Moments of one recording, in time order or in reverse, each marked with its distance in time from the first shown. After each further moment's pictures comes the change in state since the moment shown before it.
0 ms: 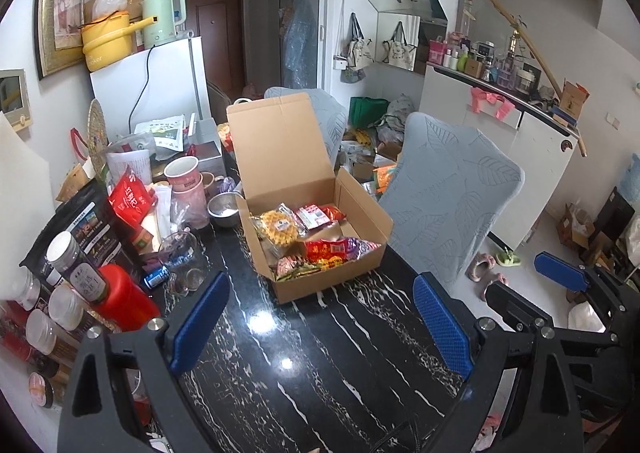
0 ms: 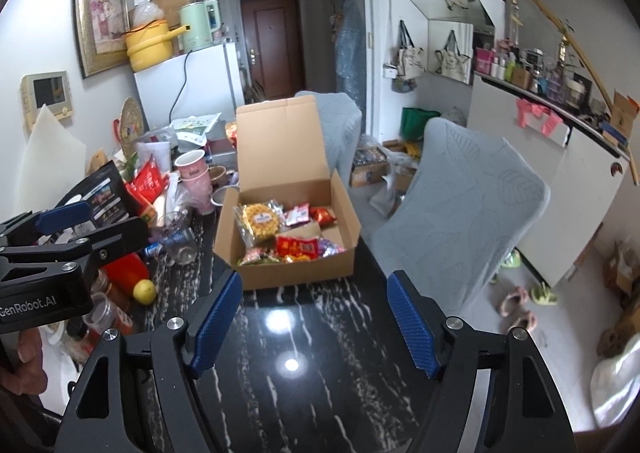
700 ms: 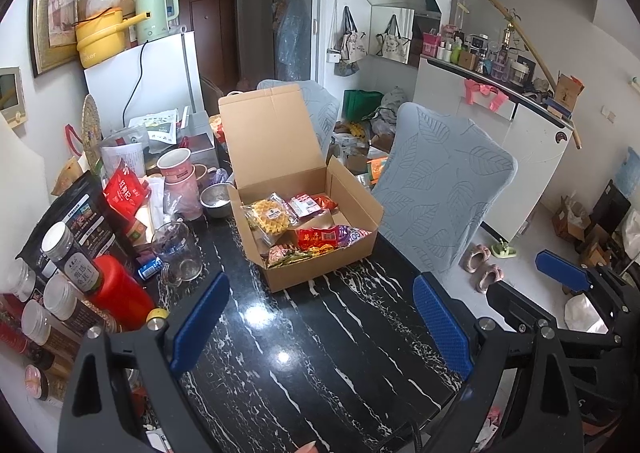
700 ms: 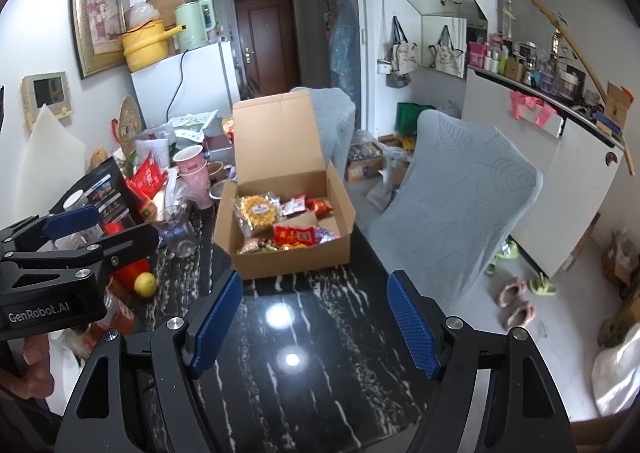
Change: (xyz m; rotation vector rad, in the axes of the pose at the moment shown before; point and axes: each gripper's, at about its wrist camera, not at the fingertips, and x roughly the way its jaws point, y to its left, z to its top) left arm -0.004 -0.010 -0.009 0.011 0.019 -0.014; right arm -0.012 -0.001 -0.015 0.017 0.005 -0.006
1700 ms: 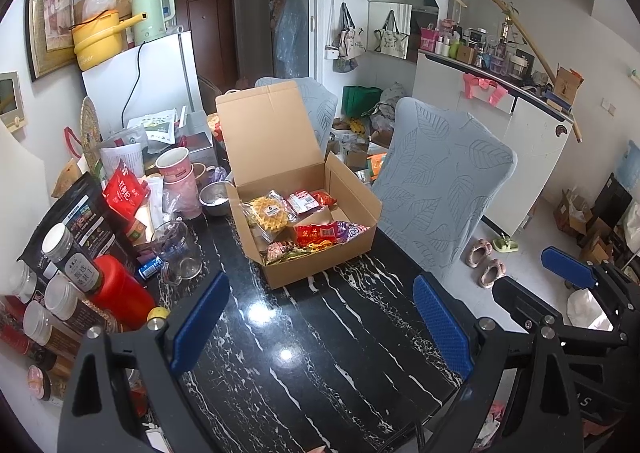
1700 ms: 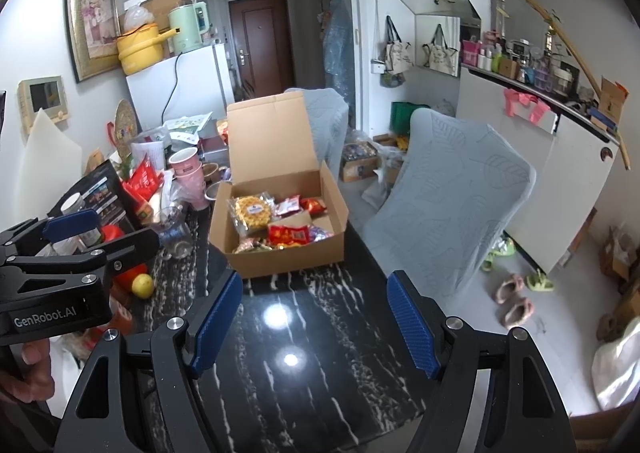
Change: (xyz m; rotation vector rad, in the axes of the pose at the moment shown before) left arm 0.001 -0.005 -0.001 0.011 0.012 0.008; right arm -0.009 -0.009 -0.002 0.017 0.000 -0.010
